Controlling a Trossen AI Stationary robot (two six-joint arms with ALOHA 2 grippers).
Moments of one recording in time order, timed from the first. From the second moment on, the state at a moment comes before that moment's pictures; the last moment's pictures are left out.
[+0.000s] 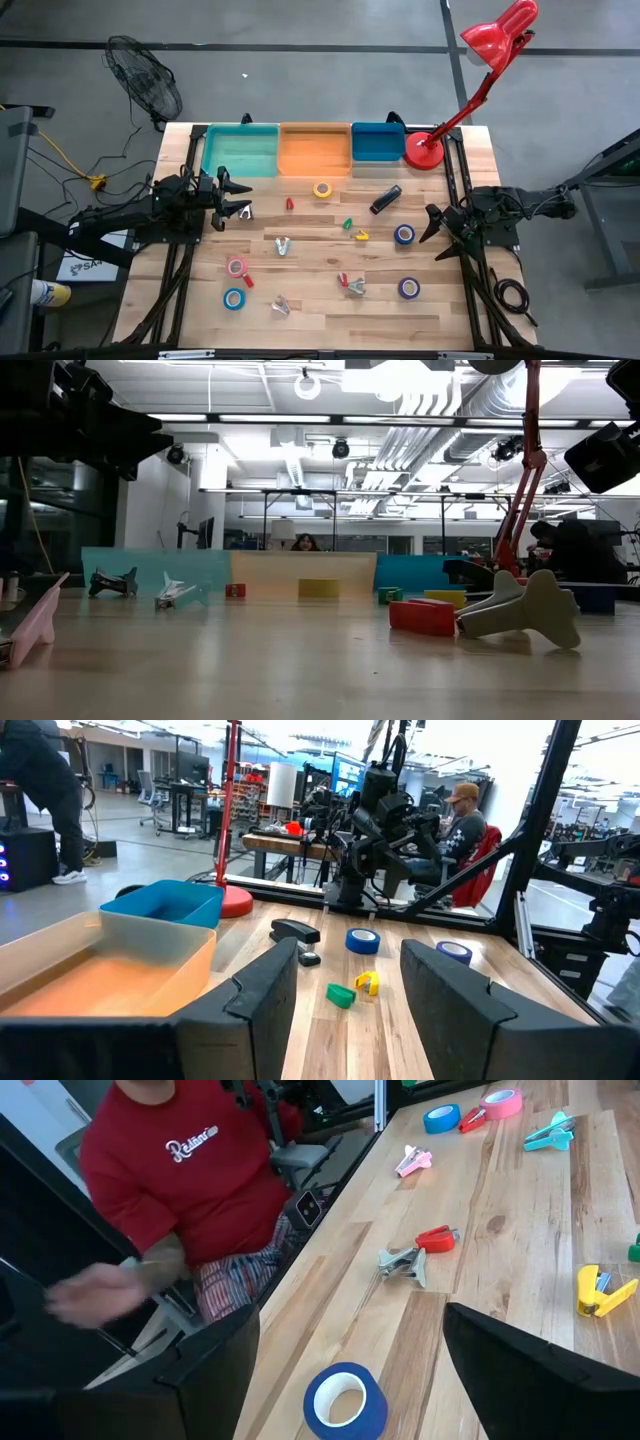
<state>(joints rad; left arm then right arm) 0.21 0.01 0.04 0.09 0.13 -0.14 0.16 0.02 0.23 -0.50 -0.46 0.31</state>
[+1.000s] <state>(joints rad) 0.21 0.01 0.04 0.09 0.13 -0.14 0.16 0.02 0.23 -0.49 -0.18 0.10</state>
